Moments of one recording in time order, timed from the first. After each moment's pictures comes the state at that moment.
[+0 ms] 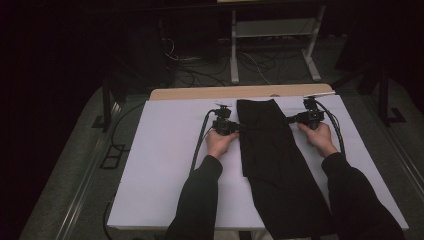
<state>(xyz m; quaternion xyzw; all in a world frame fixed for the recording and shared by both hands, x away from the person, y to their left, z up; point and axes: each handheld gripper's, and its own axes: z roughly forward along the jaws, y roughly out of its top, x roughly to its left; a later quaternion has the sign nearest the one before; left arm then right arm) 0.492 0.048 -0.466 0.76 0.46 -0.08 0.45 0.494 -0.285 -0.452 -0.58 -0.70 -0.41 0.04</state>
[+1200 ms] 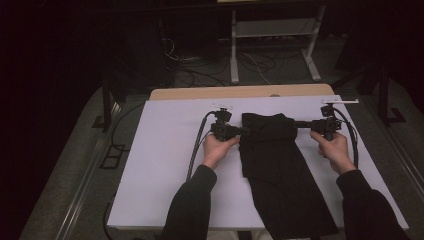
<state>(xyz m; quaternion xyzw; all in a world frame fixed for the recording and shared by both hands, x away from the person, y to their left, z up) 0.446 0.052 -0.429 0.77 0.41 -0.10 0.49 0.427 -0.306 -0.423 -0.54 -0.67 -0.50 0.04</state>
